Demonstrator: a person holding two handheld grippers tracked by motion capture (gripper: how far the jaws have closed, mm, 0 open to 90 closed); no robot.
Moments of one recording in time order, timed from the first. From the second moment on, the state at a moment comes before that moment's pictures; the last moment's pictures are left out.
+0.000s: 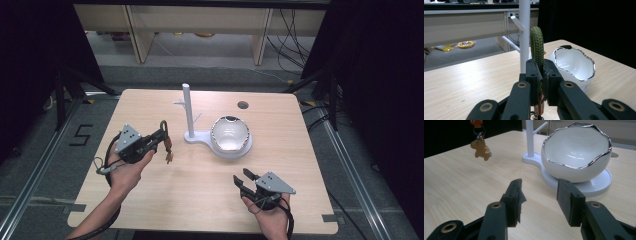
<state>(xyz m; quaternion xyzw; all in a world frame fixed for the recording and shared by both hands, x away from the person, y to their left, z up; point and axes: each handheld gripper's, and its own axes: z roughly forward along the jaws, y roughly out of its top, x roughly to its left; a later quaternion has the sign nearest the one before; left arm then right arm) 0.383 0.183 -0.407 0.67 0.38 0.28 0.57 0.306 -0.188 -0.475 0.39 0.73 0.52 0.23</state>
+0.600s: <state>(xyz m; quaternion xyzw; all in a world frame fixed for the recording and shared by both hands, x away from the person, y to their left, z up) 0.399 0.185 -0.407 0.67 0.40 0.31 0.54 0.306 -0.191 -0.476 0.40 0.72 0.52 0.24</state>
